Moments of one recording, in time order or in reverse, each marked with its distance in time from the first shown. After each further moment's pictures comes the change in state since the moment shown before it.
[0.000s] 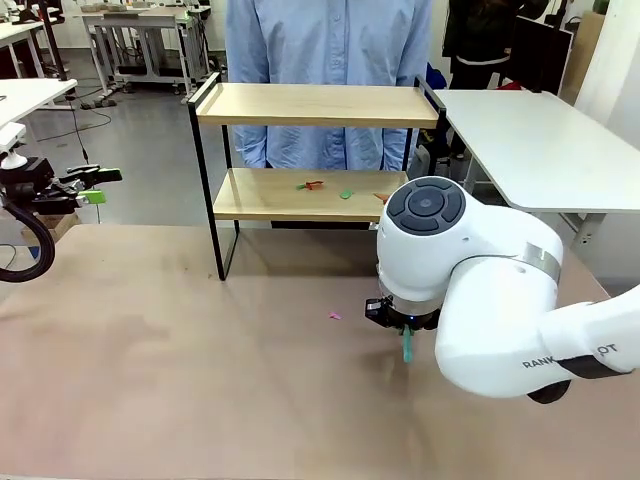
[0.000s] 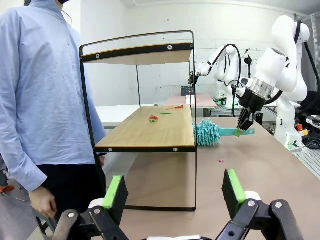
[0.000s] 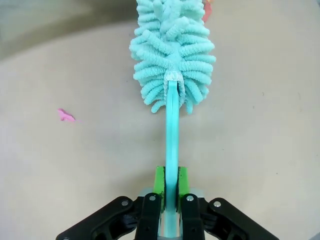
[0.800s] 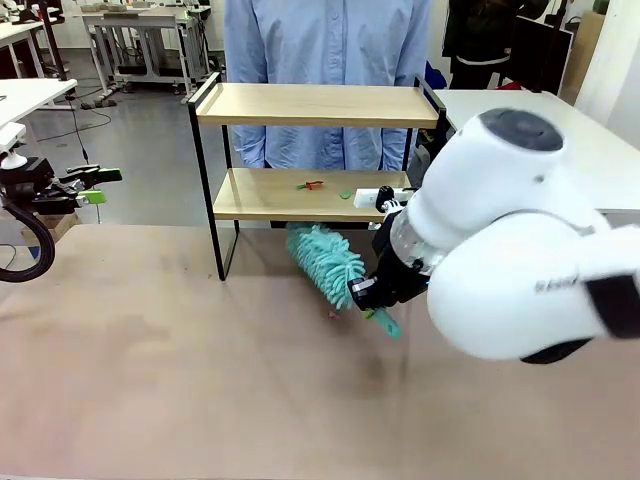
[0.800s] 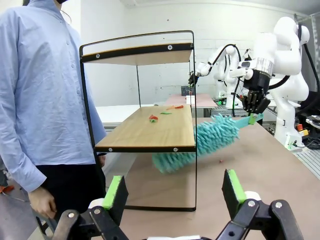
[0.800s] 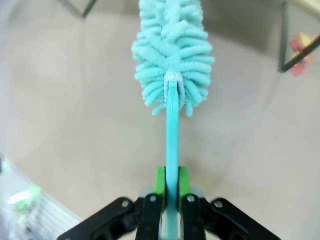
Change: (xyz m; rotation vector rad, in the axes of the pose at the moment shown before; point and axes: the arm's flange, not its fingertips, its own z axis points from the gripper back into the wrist) left arm 0.000 0.000 0.000 0.000 0.000 0.000; right arm 0.020 -0.007 0.069 0.419 0.084 0.438
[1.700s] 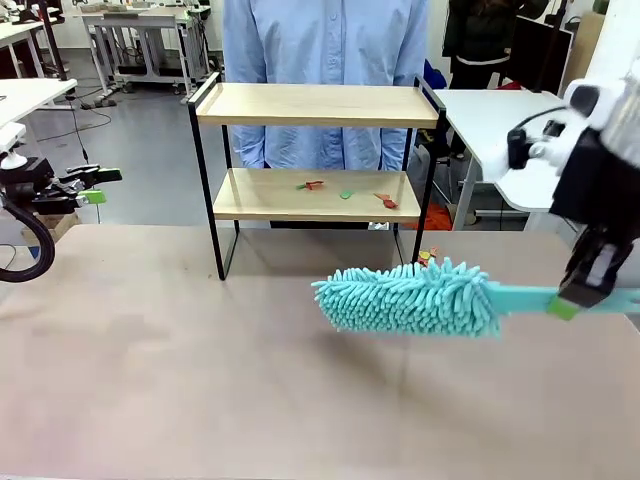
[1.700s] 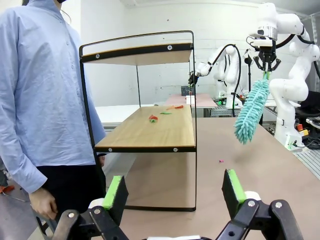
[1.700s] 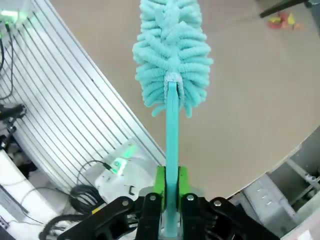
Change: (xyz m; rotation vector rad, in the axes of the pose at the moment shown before) left arm 0.000 0.000 0.000 0.000 0.000 0.000; right arm -0.066 -0.061 0.208 -0.107 0.319 0.591
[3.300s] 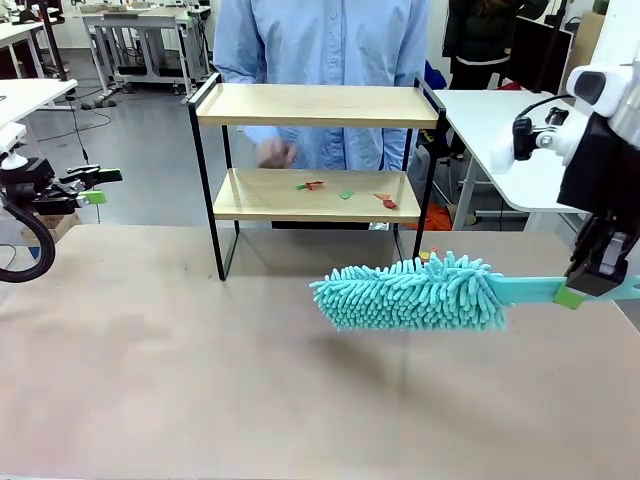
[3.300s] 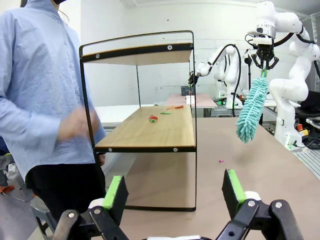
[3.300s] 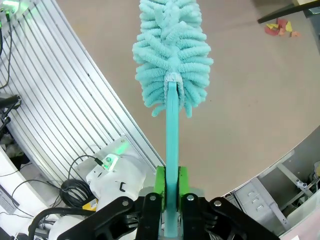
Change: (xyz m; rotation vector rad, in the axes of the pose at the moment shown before) left arm 0.000 0.000 0.000 0.000 0.000 0.000; right arm 0.001 -0.007 0.004 -0.009 0.001 0.055
